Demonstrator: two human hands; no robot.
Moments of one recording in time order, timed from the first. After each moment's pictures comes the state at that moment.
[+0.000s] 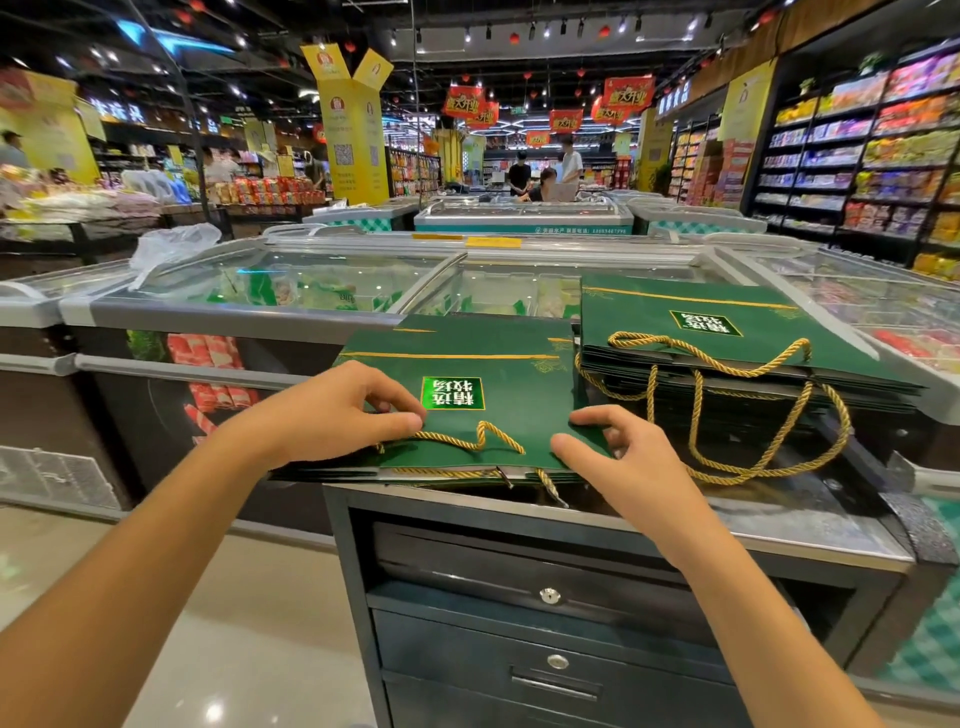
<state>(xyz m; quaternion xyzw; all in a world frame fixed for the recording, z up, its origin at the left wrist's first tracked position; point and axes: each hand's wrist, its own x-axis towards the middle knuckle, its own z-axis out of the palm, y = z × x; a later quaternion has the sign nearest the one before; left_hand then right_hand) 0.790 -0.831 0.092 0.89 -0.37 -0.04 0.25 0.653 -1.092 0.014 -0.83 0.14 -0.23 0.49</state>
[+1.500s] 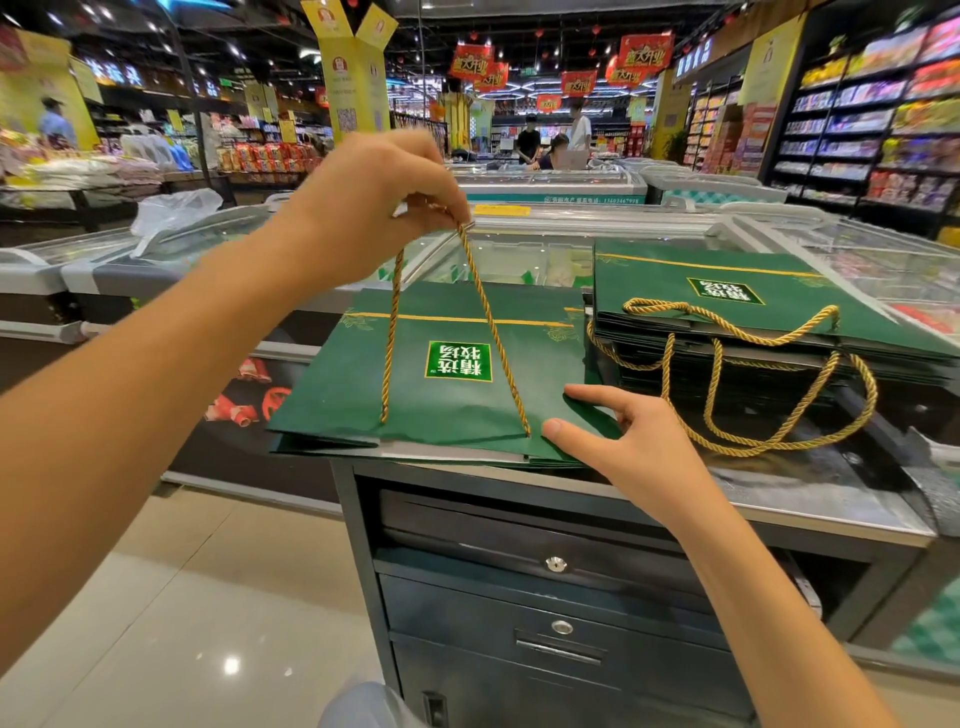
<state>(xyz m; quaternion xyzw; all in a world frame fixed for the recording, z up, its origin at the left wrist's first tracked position) 0.810 -0.865 0.183 0.74 -0.55 0.35 0.16 0.648 -1.086 0.016 -0.87 0.13 -0.22 0.42</state>
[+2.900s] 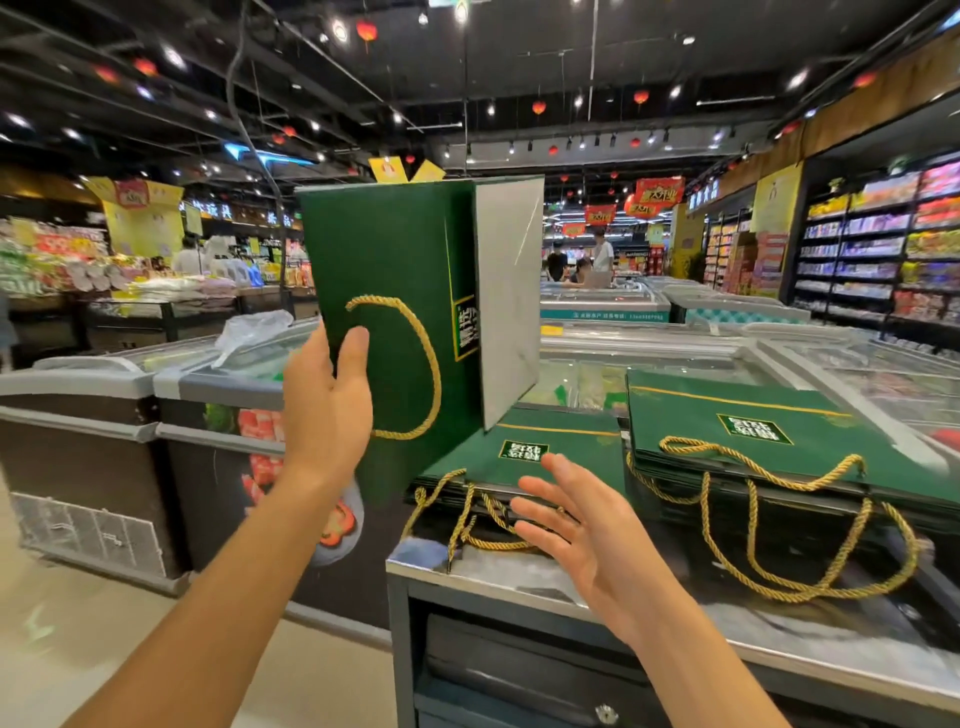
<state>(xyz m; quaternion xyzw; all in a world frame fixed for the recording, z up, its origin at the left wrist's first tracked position) 0.785 -0.811 0.149 0.63 -0.22 0.35 0.66 0.684 -1.017 0.058 -0.55 0.03 -0.14 0.82</state>
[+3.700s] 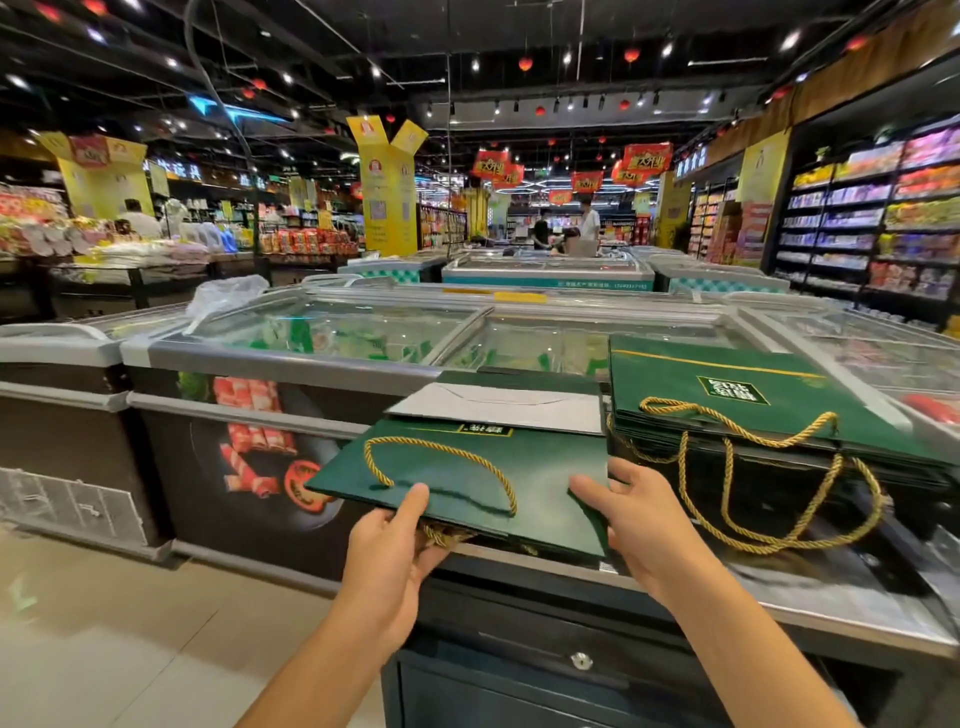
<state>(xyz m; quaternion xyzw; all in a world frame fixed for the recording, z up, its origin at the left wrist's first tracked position) 0.733 -0.853 0.017 0.50 0.00 -0.09 0.86 0.675 -1.062 0.037 -0.67 0.14 -0.18 0.70</state>
